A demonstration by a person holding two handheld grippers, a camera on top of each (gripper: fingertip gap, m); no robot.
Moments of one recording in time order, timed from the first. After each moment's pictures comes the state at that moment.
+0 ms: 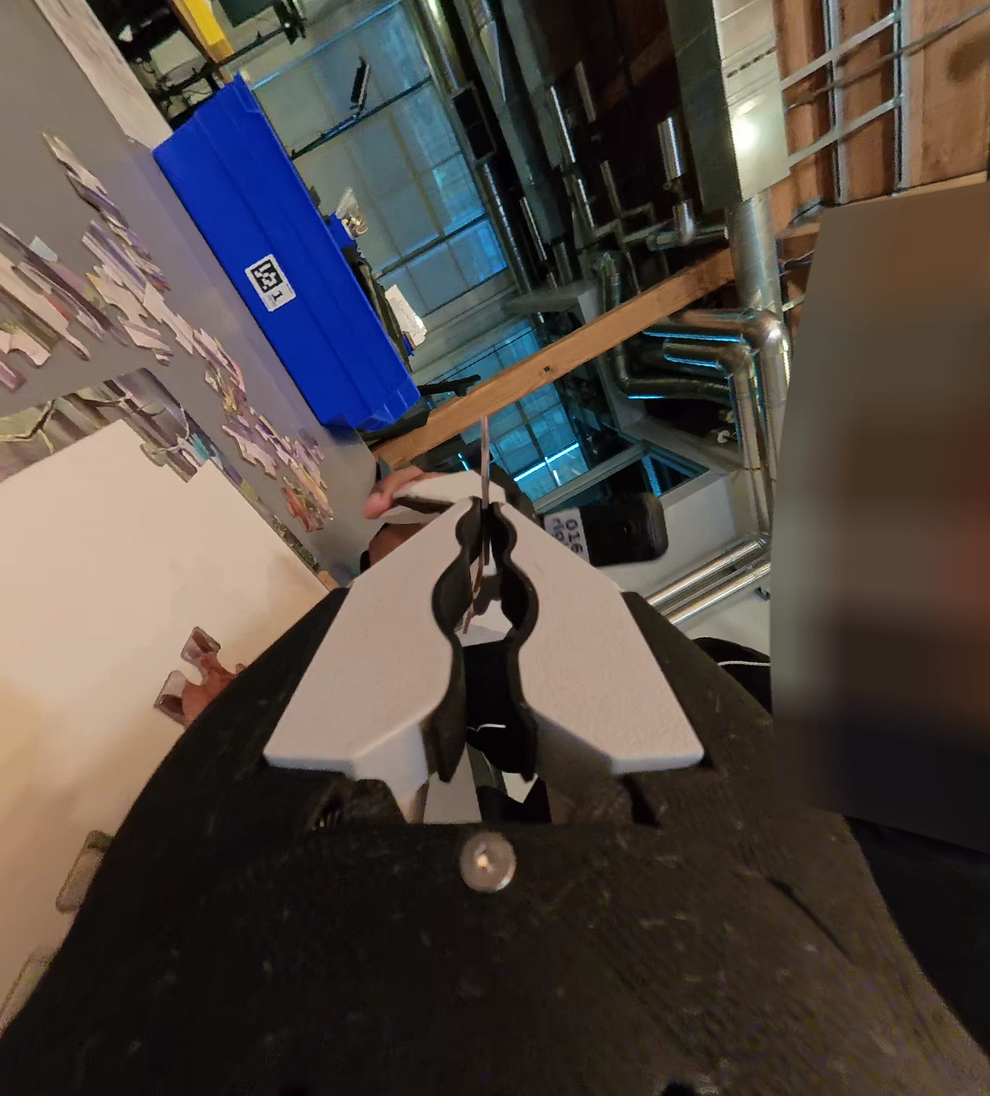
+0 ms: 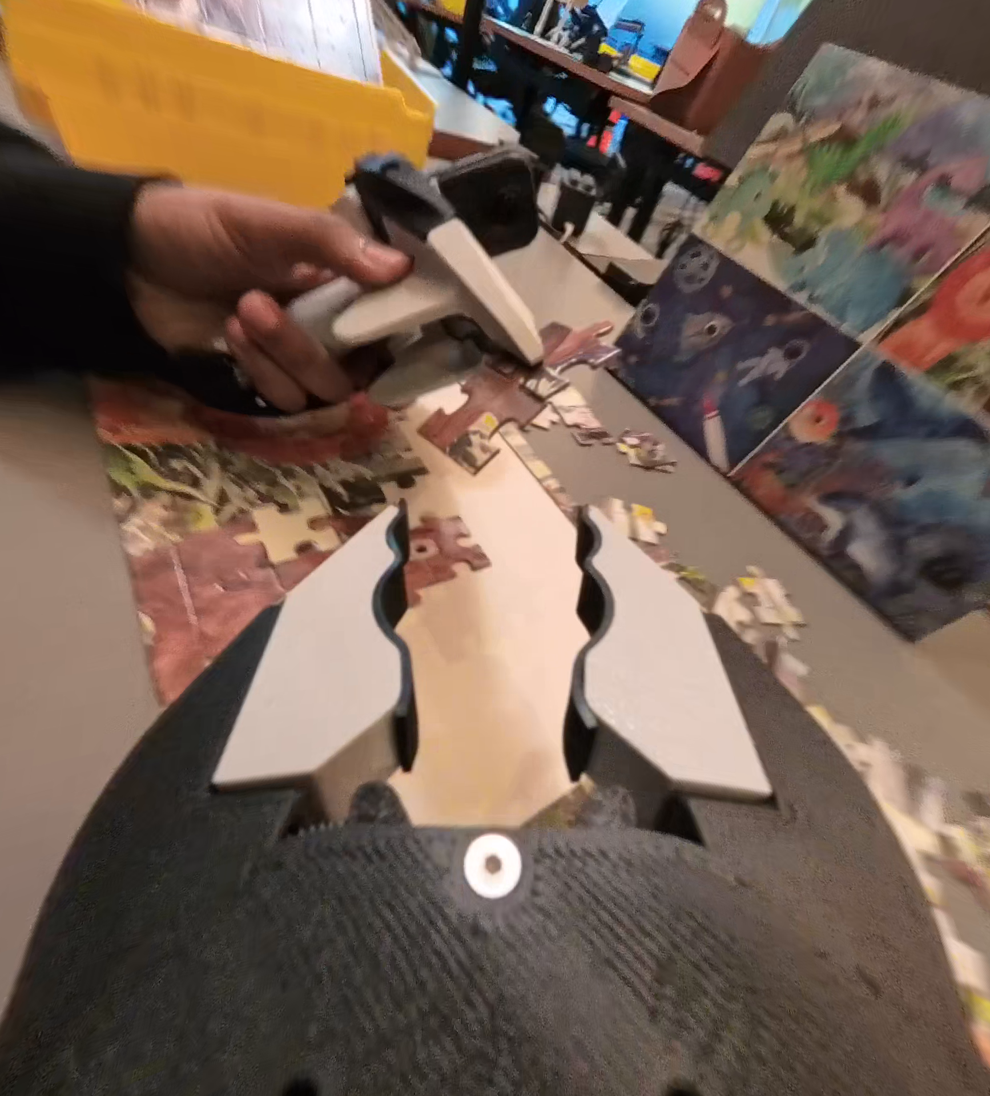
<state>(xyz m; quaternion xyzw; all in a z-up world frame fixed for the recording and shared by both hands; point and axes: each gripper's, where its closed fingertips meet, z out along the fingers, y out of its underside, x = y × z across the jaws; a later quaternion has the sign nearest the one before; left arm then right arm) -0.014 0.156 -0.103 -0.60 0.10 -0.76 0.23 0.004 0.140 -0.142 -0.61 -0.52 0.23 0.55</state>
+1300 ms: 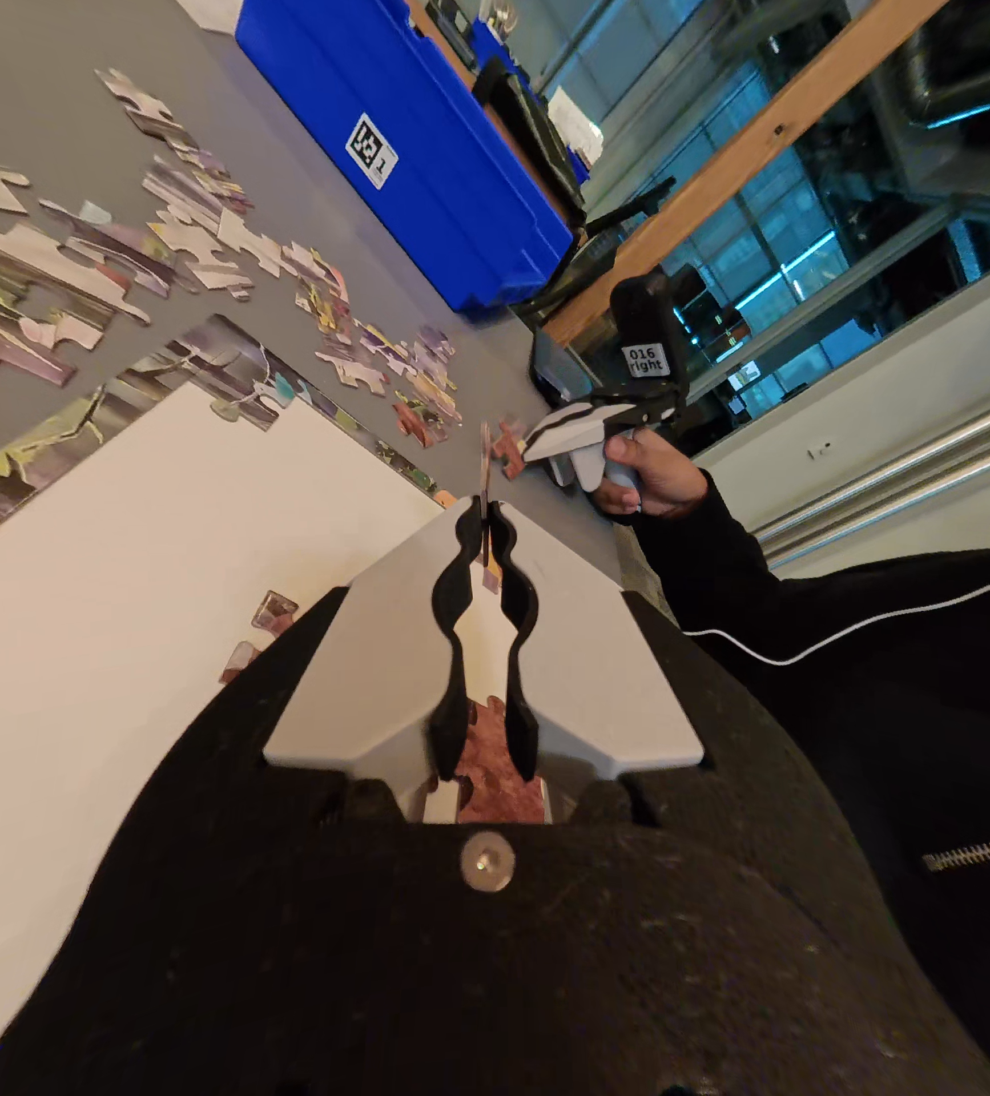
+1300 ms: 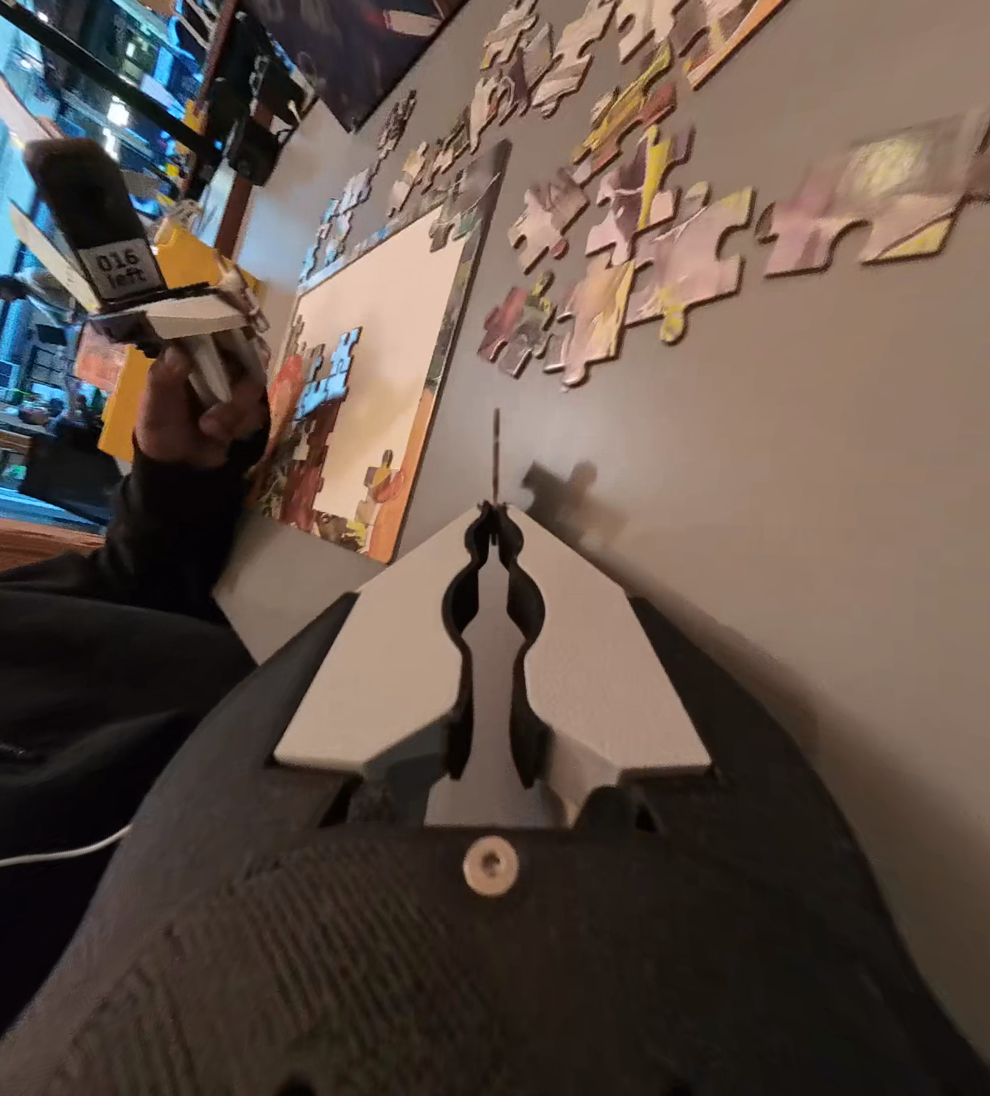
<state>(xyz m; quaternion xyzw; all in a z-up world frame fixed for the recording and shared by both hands) 0.019 0.136 -0.142 -0.72 0.25 -0.59 0.27 0.190 0.102 -0.200 -0.85 -0.08 0.44 0.28</state>
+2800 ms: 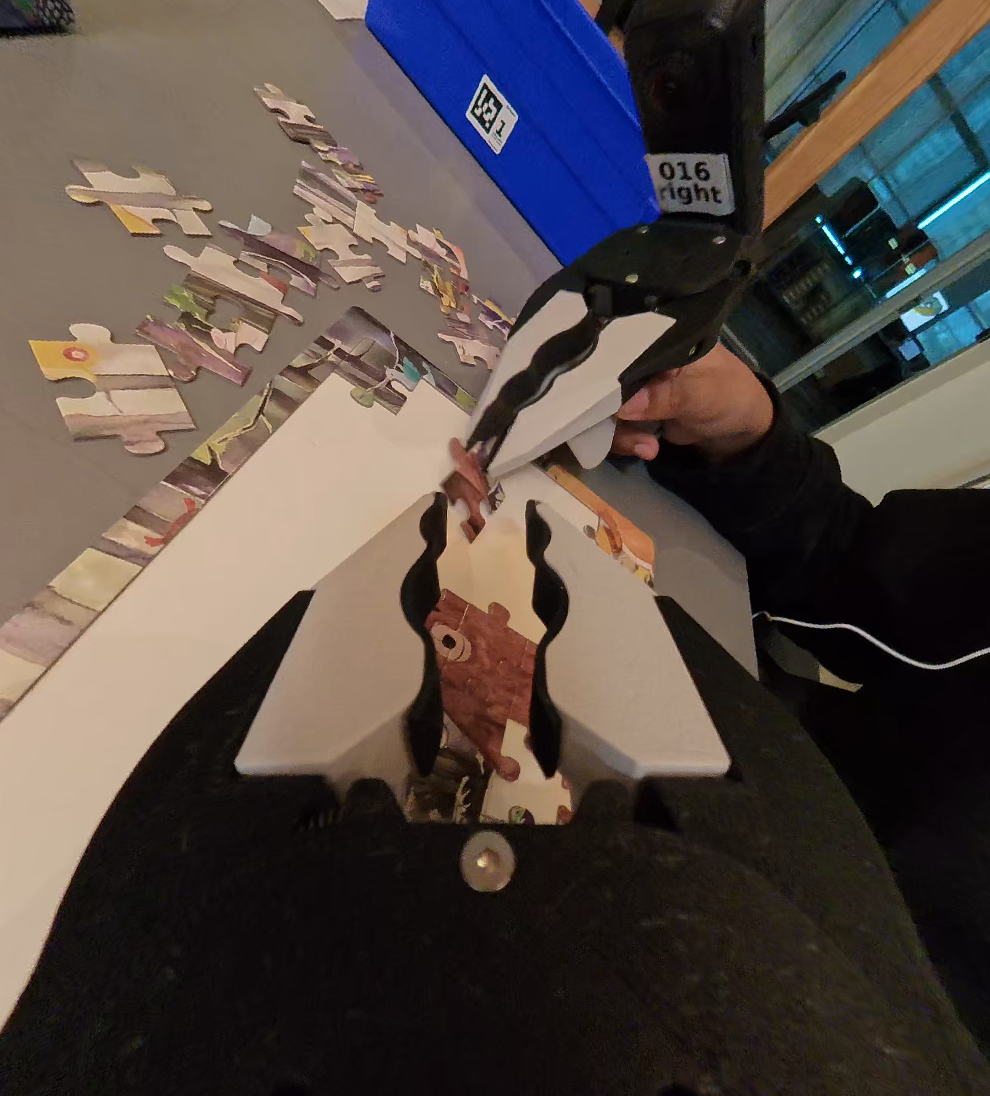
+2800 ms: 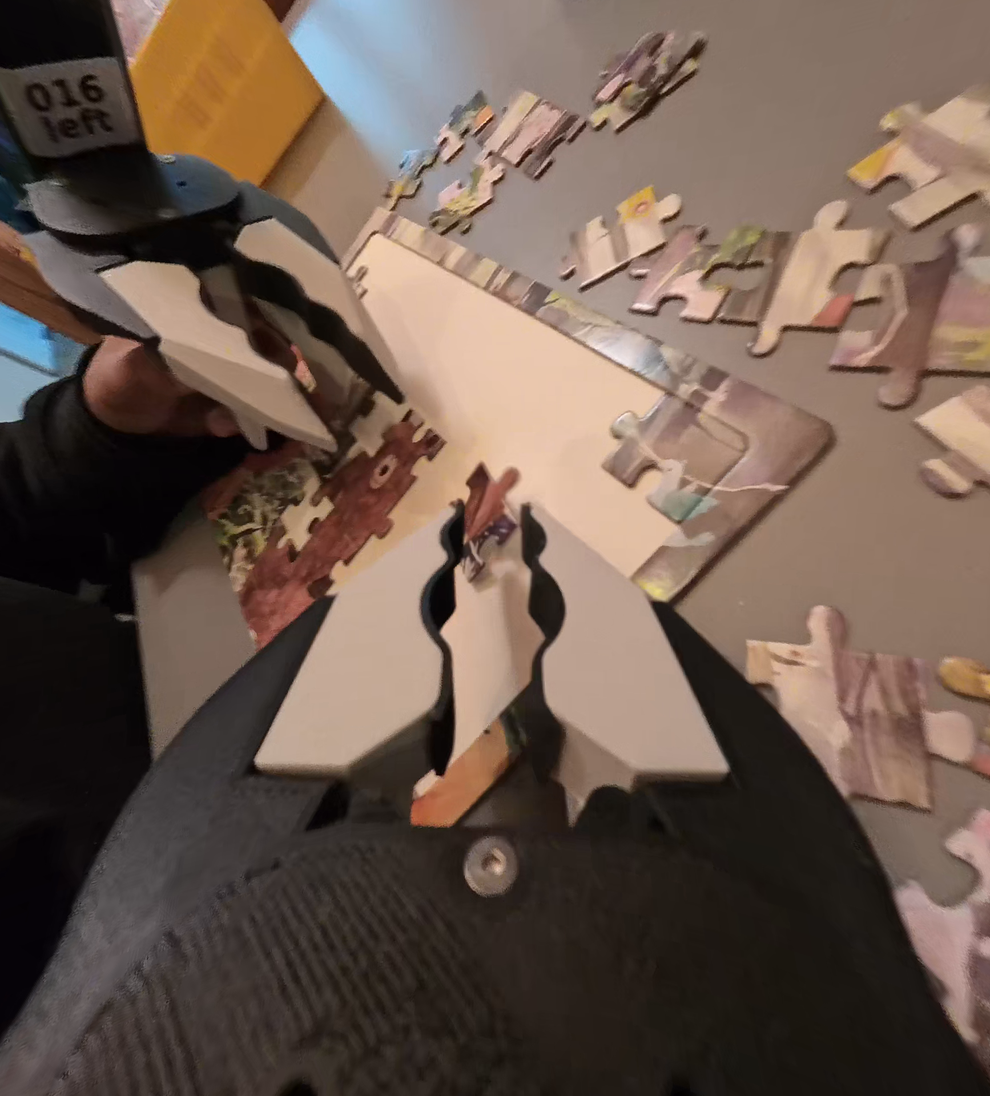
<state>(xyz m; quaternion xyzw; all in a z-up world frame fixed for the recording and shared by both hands) 0.000 0.160 -0.168 -0.77 0.28 -0.48 0.30 0.035 0.176 -0.196 -0.81 -0.33 0.43 0.24</state>
